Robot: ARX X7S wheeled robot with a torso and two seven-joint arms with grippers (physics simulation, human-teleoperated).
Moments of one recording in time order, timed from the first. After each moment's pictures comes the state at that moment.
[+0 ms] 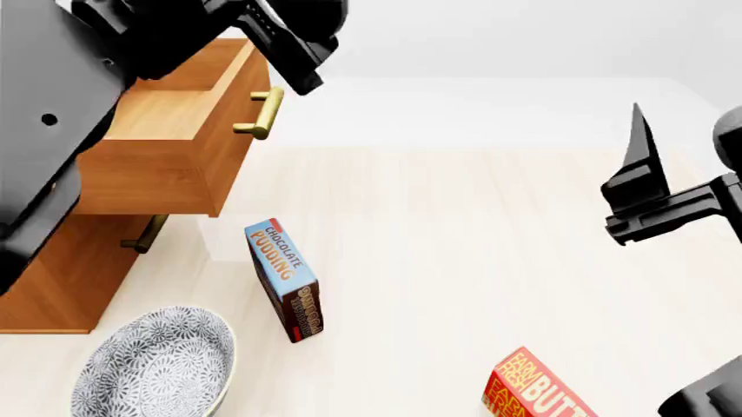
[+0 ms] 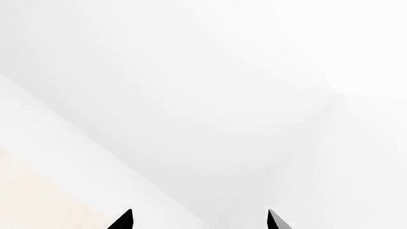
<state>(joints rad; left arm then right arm) -1.51 -0.56 0.71 0.38 -0.34 -0.92 0.19 0.88 0.47 -0.40 -0.93 -1.25 1.38 -1.14</state>
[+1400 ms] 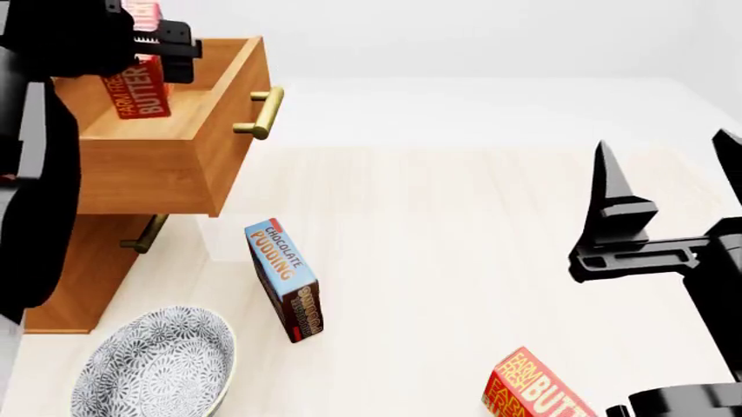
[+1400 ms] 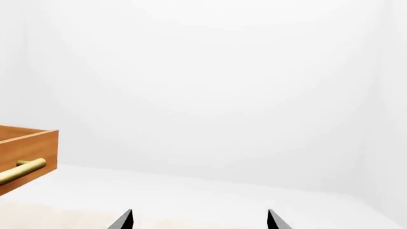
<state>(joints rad) -1.89 -0.16 0.23 -1.31 -0.04 -1.03 -0.07 0.85 0.01 -0.09 -0.98 -1.59 1.53 -1.57</state>
